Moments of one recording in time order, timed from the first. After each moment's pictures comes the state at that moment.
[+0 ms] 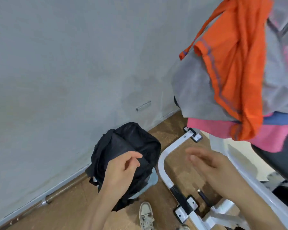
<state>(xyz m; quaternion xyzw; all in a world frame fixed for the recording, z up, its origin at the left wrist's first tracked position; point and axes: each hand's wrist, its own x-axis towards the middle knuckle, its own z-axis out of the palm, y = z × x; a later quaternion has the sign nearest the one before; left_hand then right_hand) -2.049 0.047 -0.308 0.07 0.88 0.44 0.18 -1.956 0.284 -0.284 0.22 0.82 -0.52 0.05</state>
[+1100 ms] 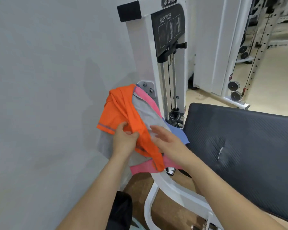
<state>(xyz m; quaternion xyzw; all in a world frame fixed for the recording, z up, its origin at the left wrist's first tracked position) -2.076 0.336 -0.165 0.19 0.82 0.53 0.10 -1.933 0.418 -0.162 0.20 0.69 -0.67 -0.19</state>
